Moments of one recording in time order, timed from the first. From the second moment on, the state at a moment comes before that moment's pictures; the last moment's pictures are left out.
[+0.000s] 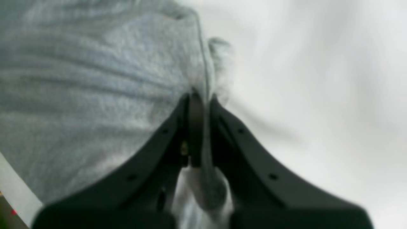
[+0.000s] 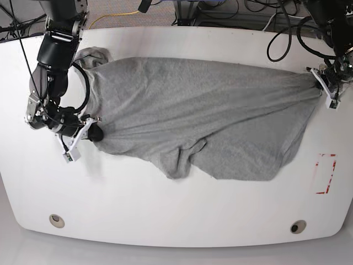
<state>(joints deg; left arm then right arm) 8.4 -20.8 -37.2 87.0 -7.2 -43.4 54.5 14.0 18.6 18.4 72.5 36.8 41.0 -65.1</state>
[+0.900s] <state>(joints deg) -29.3 -18.6 -28.7 110.3 -7.7 -43.3 74.7 44.9 25.7 14.8 70.2 37.1 41.2 -72.6</state>
